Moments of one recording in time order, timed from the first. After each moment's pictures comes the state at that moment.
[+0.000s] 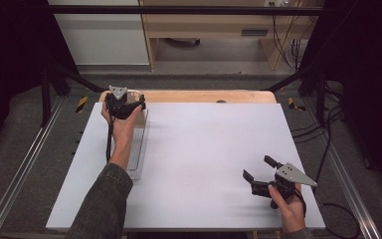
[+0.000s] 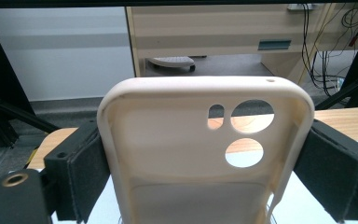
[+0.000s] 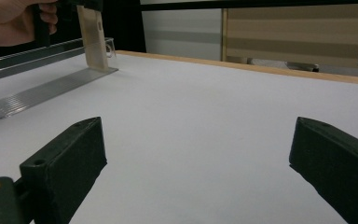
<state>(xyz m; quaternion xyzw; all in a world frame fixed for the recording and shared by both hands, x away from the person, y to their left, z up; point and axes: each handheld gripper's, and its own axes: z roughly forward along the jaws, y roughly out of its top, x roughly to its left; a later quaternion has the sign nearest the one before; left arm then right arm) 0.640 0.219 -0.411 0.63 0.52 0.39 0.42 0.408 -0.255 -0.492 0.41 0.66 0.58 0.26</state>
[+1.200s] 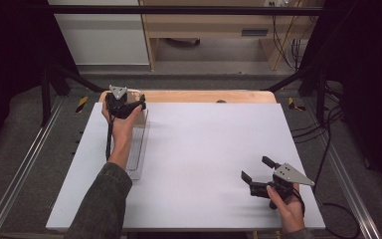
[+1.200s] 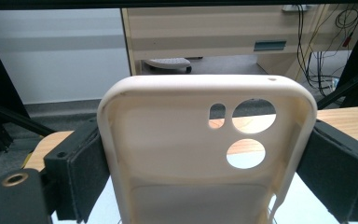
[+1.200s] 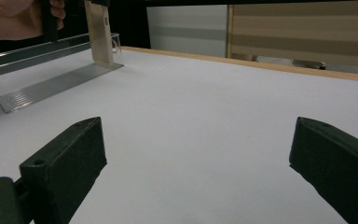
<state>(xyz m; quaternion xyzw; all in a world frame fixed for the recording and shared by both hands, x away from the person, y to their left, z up) 0.643 0.221 -0.413 0.63 0.52 0.38 0.43 0.408 -0.251 -0.493 0.40 0.67 0.57 0.26</state>
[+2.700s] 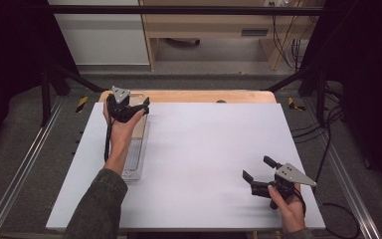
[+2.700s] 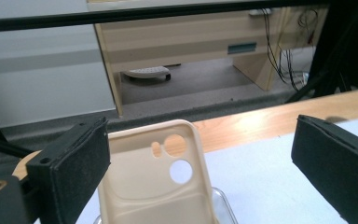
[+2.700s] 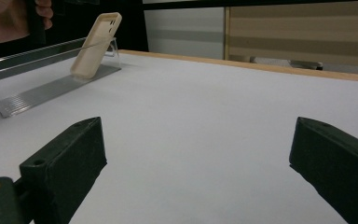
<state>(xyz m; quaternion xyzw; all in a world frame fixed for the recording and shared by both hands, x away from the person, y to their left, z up) 0.618 0.209 -0.400 0.67 0.46 0.38 0.45 0.407 -0.254 -0.493 0.41 0.66 0.58 0.26</state>
